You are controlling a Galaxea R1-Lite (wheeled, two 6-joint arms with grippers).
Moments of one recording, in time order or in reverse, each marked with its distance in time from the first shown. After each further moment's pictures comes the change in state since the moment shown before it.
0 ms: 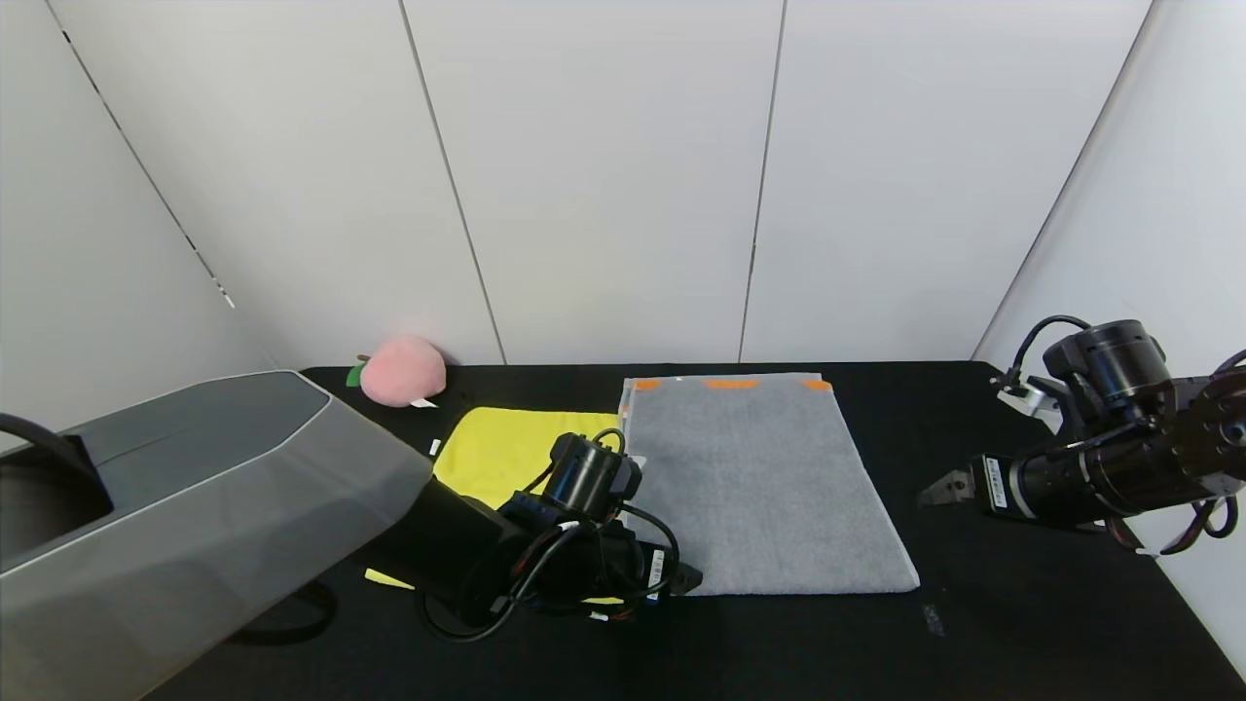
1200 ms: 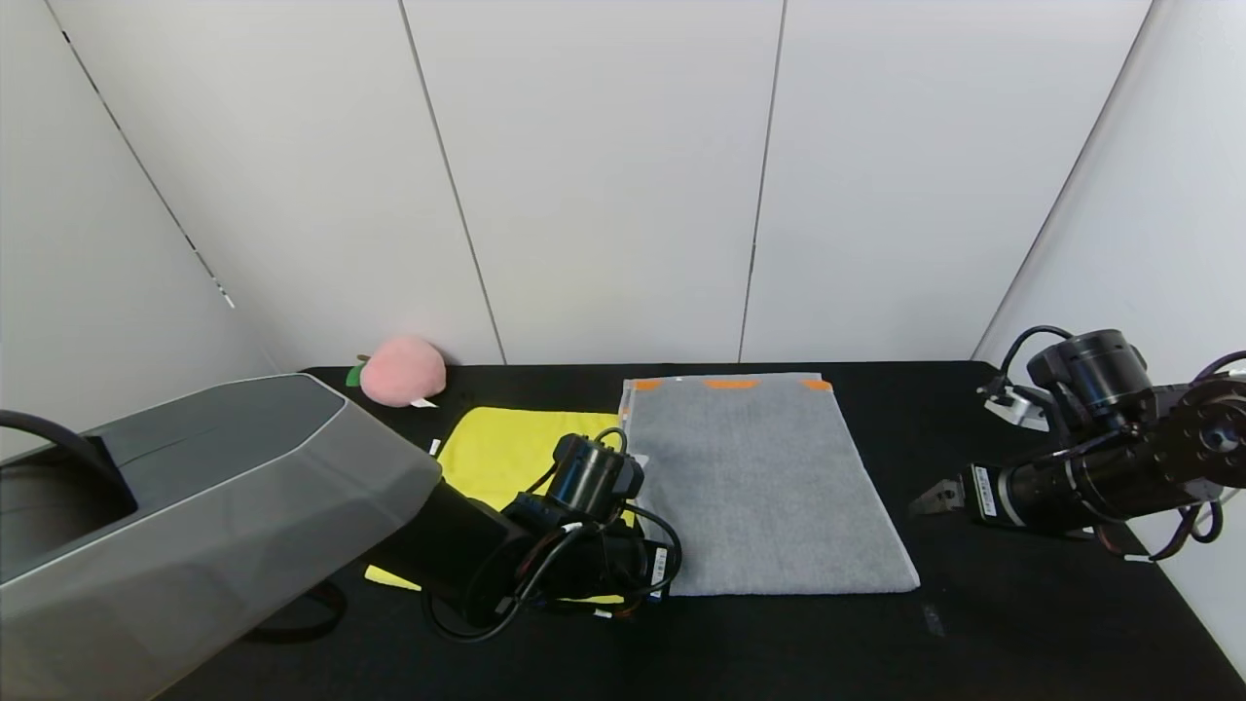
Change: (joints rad) left arm -0.001 0.013 -0.004 -0.027 0.003 0.000; right arm 0.021 0.024 0.005 0.000 0.001 0.004
